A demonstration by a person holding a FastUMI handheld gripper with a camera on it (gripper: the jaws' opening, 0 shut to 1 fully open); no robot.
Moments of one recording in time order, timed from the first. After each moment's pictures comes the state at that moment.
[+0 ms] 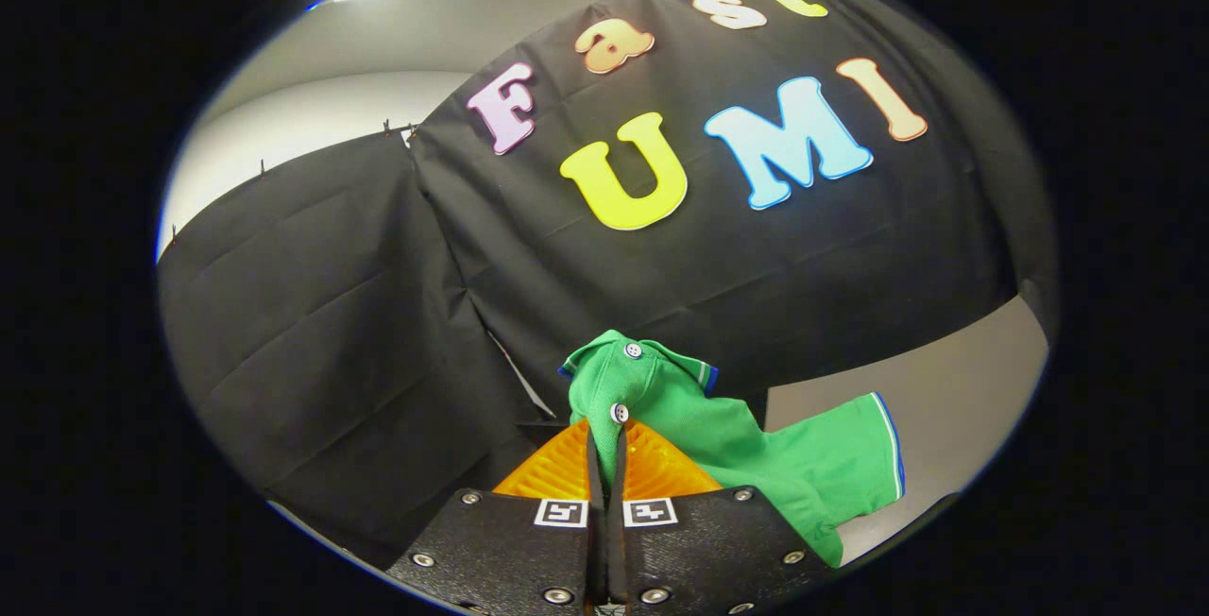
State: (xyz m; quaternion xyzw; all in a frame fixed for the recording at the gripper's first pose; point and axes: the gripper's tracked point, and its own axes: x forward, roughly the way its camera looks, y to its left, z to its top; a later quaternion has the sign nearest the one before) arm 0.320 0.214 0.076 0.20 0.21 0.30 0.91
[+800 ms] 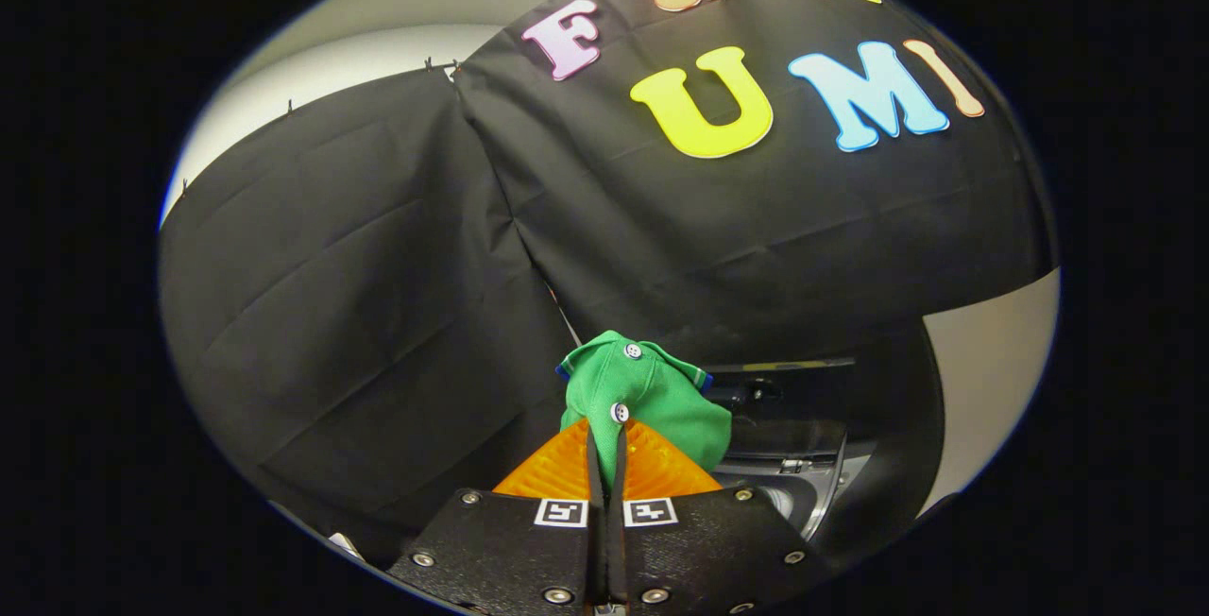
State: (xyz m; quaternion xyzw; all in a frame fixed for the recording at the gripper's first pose) arm 0.287 0.365 0.012 0.16 0.27 0.36 0.88
